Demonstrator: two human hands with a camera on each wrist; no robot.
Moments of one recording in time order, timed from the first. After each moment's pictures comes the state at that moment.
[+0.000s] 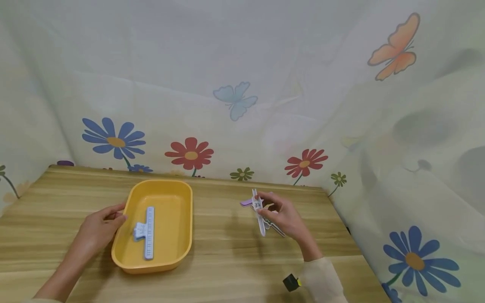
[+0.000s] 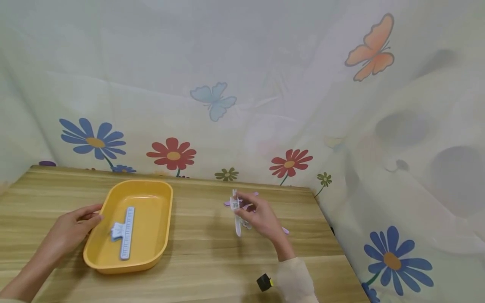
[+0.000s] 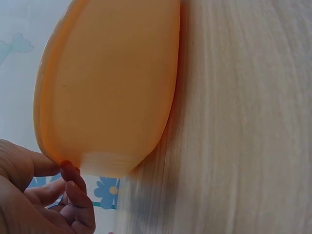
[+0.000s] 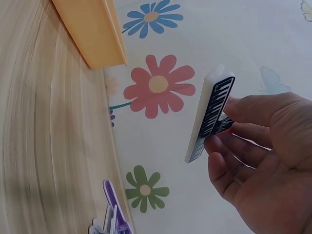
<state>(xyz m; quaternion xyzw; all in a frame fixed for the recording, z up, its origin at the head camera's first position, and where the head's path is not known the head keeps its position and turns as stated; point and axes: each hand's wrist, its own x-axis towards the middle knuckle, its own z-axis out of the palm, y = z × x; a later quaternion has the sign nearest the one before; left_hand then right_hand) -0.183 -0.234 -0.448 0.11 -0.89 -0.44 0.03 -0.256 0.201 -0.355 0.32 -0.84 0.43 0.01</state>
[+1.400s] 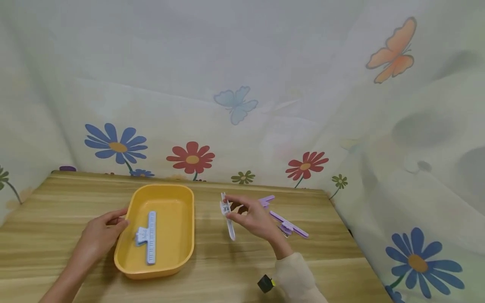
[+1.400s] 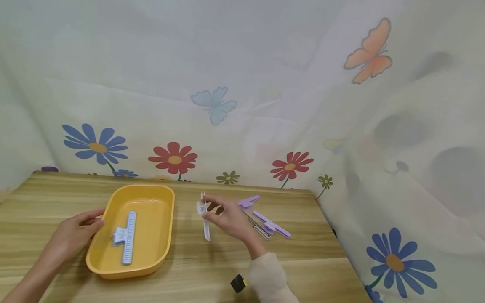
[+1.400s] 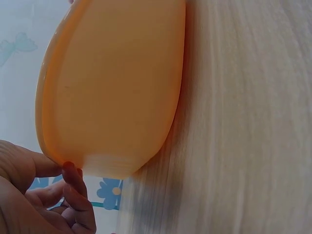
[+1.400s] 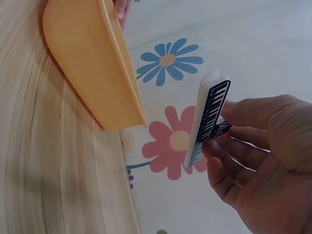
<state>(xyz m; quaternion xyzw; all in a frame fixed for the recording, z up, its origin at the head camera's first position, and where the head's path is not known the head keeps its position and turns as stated) -0.183 -0.236 -0.450 0.13 -0.88 -0.45 0.02 -0.270 0.134 -0.385 0.38 -0.81 0.44 -0.02</state>
